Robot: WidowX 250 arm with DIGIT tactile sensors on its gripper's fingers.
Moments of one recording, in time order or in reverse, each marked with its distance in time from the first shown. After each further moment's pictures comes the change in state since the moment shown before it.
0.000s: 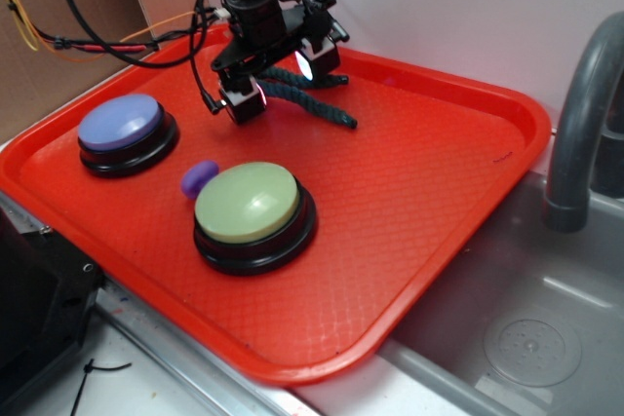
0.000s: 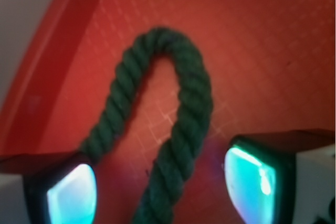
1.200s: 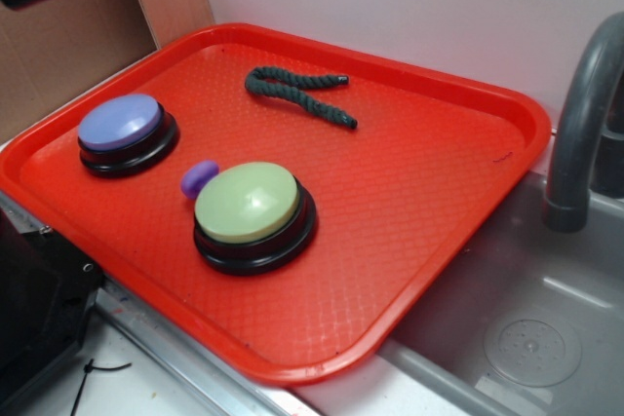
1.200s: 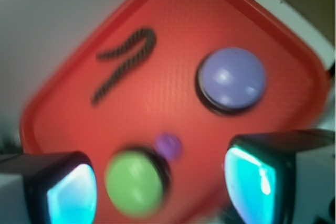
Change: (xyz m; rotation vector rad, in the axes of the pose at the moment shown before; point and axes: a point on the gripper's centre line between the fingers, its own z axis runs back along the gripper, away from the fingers) arm 0.013 0.083 0.167 -0.208 0.176 -0.384
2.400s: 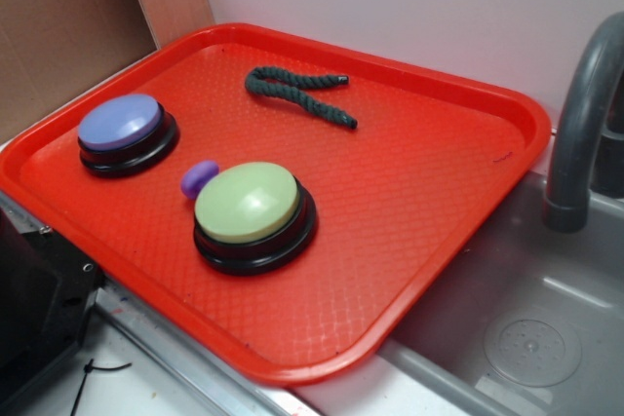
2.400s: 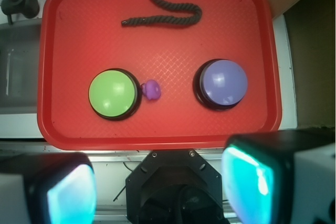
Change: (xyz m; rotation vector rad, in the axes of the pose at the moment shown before) arm -0.061 0.004 0.085 0.142 0.183 -0.865
